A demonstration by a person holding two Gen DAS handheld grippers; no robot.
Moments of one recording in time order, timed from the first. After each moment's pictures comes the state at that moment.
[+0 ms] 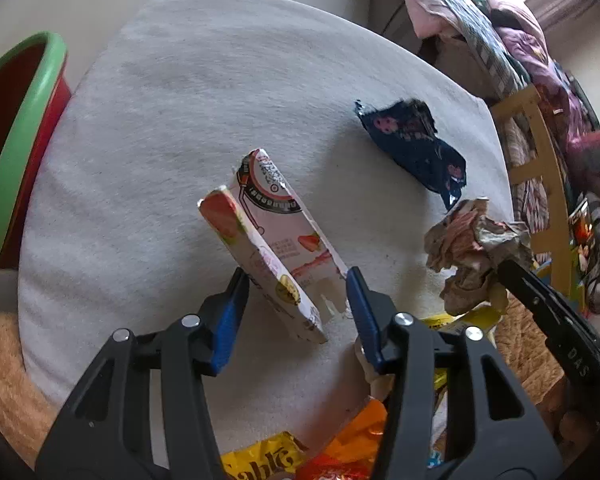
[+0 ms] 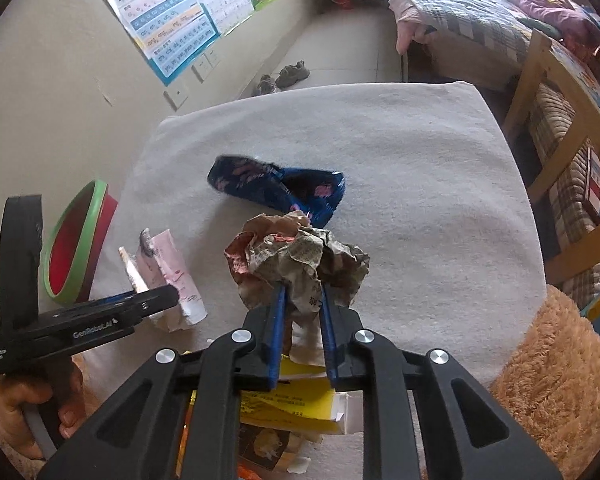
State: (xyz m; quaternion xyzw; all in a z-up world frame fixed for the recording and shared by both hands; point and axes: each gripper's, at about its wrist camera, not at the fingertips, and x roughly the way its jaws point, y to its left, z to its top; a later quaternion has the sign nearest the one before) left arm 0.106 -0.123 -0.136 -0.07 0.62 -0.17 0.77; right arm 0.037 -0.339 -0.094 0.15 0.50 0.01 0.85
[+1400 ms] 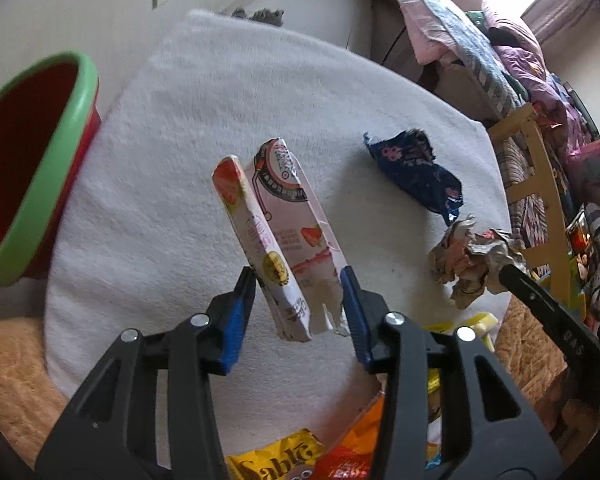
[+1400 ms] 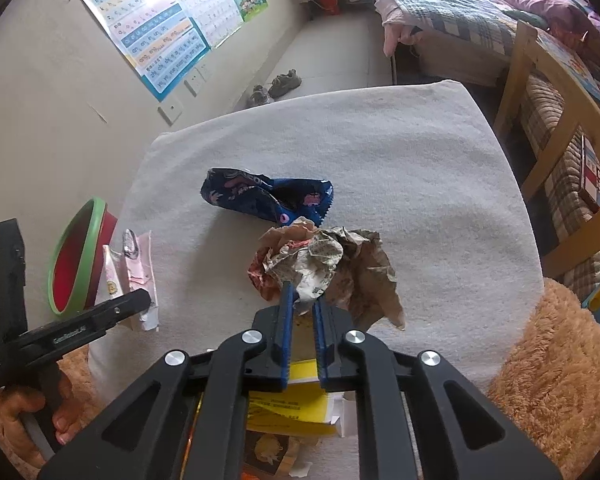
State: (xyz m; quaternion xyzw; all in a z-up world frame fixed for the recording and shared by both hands) left arm 0.099 -0.109 -0.112 -0.06 0.57 -0.16 0.80; right arm 0.035 -0.345 -0.090 0.16 0.49 0.00 0.86
